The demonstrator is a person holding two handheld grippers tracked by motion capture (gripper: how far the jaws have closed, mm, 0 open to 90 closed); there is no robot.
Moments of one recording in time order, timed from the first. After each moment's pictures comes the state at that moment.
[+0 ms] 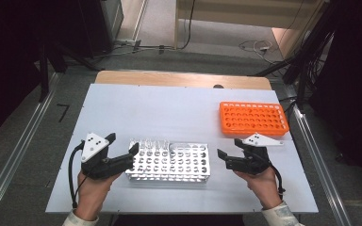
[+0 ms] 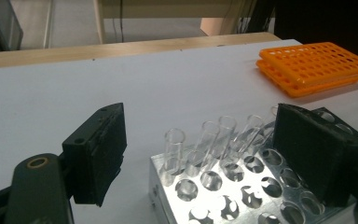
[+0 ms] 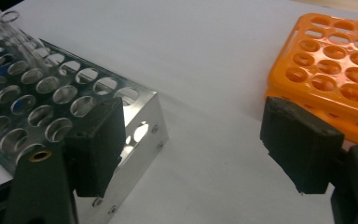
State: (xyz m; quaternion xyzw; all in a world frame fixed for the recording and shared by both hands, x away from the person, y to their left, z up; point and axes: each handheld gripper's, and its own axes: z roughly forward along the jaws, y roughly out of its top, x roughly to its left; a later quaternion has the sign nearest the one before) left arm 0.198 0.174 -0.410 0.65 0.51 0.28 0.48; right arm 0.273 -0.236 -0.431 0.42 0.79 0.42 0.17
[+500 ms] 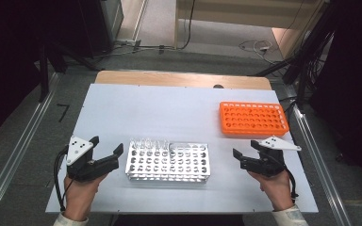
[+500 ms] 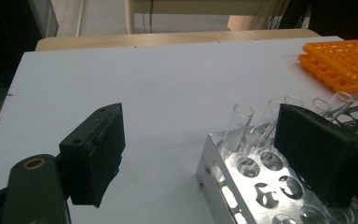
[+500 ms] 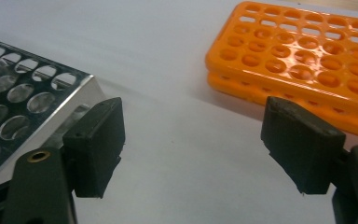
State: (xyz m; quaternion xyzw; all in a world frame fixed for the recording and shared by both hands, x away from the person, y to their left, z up) left arm 0.195 0.206 -0.428 0.63 0.55 0.30 0.46; right arm 0.271 -0.276 -0.436 0.45 0.77 0.41 0.21
